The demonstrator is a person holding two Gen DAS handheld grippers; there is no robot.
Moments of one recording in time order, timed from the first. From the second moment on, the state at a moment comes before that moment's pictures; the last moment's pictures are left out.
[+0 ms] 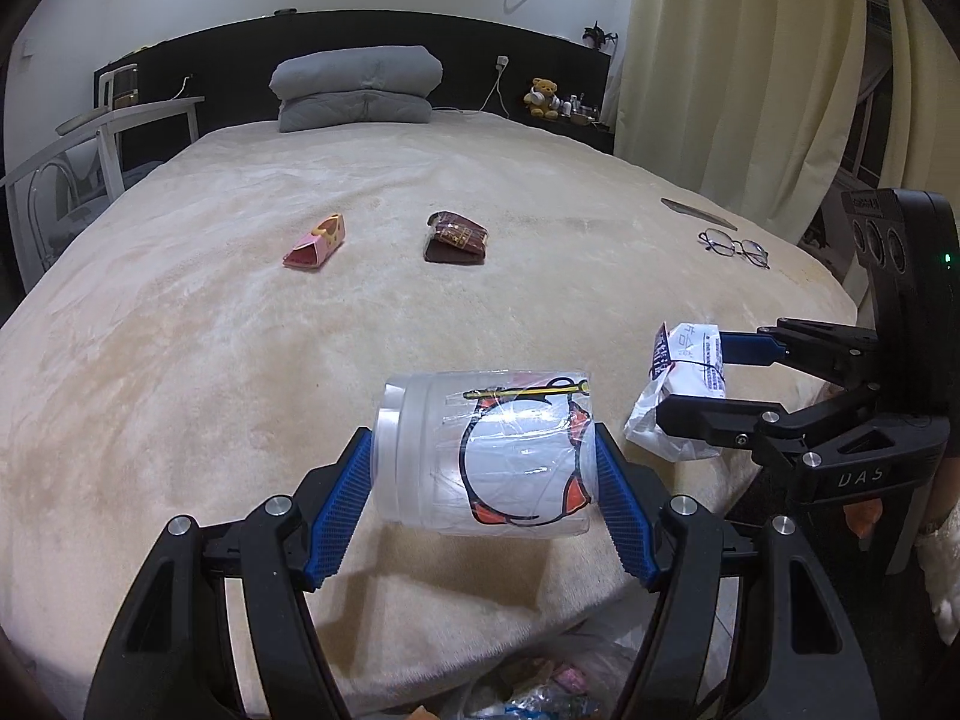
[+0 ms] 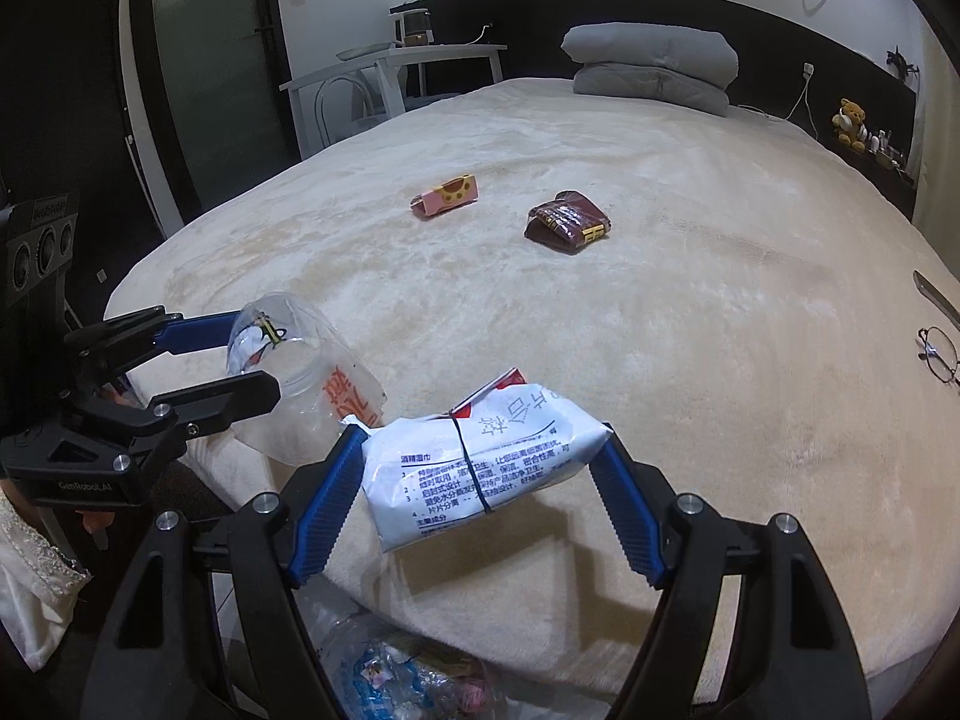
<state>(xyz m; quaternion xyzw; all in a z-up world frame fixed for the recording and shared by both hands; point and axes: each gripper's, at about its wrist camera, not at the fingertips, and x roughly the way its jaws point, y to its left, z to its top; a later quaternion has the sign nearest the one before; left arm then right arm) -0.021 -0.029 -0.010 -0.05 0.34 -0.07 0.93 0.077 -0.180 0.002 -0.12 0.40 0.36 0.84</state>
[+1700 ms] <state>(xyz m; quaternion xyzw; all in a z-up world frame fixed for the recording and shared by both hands) -0.047 -0.128 -0.230 0.01 0.69 -0.15 0.71 0.010 -0.192 -0.222 -0.20 0.71 0.26 0.62</state>
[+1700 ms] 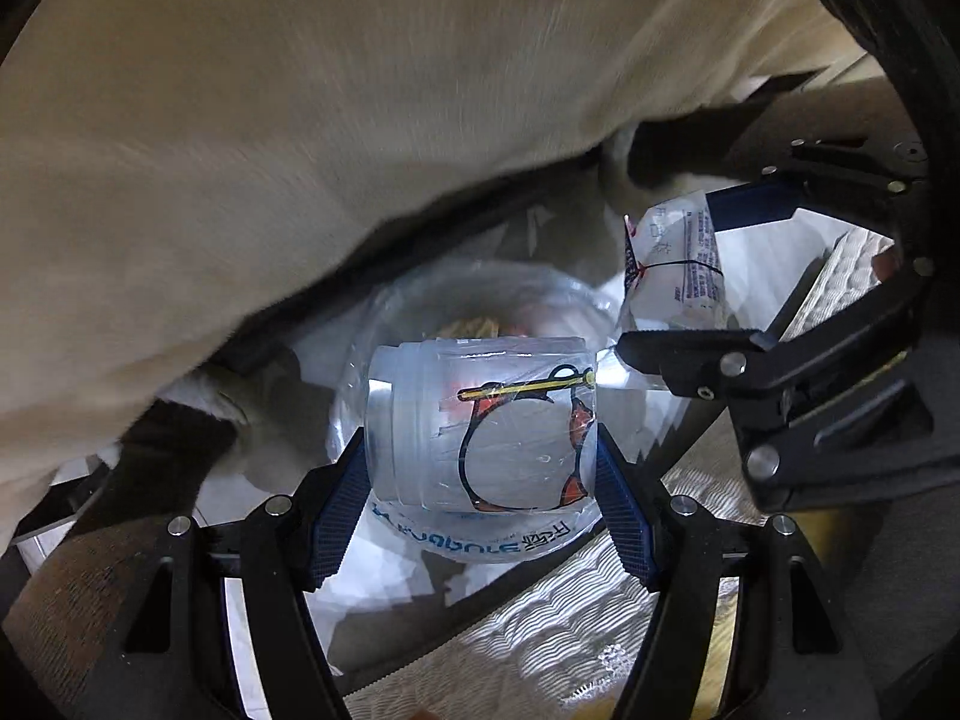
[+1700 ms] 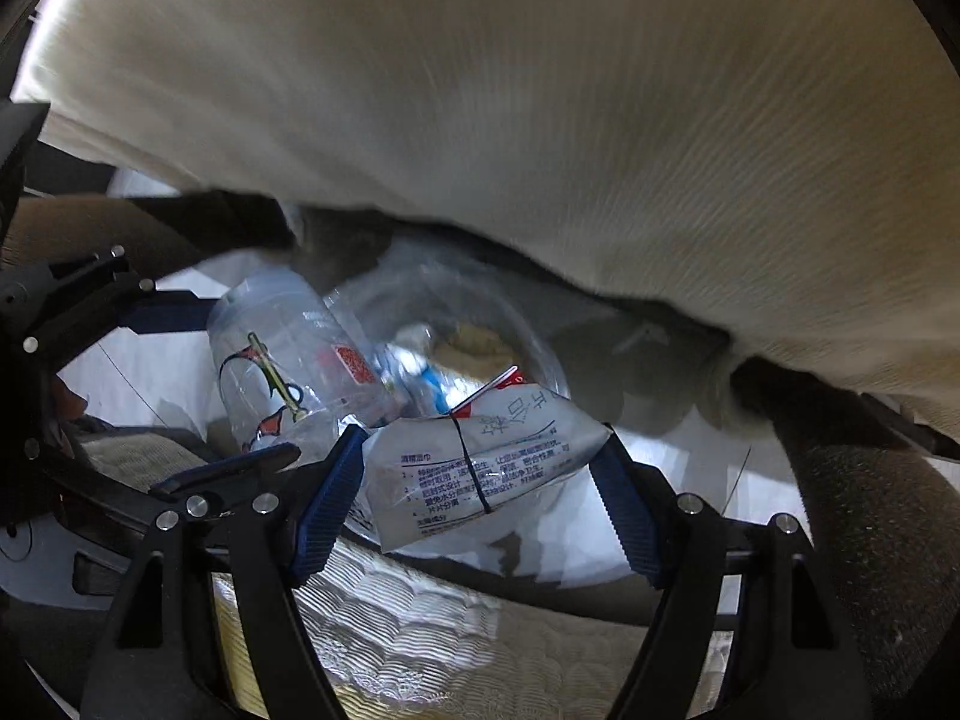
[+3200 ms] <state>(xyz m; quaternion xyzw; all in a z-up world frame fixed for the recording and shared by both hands) -0.047 -0.122 -0.293 0.07 0.73 -0.12 0.67 0.005 -0.205 -0.283 -0.27 0.74 0.21 0.58</state>
